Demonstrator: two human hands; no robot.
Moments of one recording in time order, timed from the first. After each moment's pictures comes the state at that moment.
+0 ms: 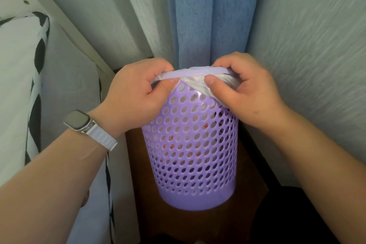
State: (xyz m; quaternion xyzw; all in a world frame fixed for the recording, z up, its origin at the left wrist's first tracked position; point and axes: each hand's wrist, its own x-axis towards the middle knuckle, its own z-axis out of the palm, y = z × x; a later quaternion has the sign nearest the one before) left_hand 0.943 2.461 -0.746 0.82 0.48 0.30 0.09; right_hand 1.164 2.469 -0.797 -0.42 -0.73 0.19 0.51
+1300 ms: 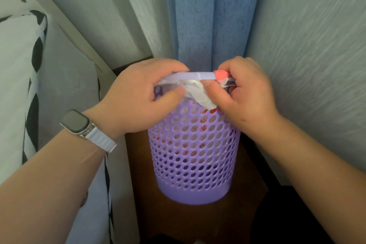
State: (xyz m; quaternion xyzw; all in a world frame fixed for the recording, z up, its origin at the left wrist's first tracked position) left_hand 0.950 2.457 -0.736 0.86 0.44 0.24 0.11; right_hand 1.155 2.463 -0.802 -0.48 -0.72 0.08 0.49
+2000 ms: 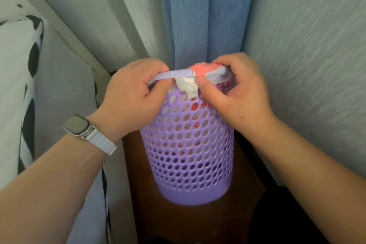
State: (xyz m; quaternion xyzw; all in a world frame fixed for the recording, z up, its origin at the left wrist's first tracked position) left_hand 0.951 2.460 -0.745 0.82 0.49 0.31 0.04; right_hand 1.153 2.466 -0.801 -0.49 -0.67 0.12 0.54
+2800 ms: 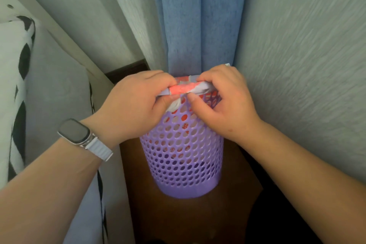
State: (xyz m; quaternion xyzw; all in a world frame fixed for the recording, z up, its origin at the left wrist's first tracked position) left_hand 0.953 2.461 -0.749 0.89 0.43 0.17 0.02; right_hand 1.150 2.463 -0.817 -0.44 -0.74 0.09 0.50
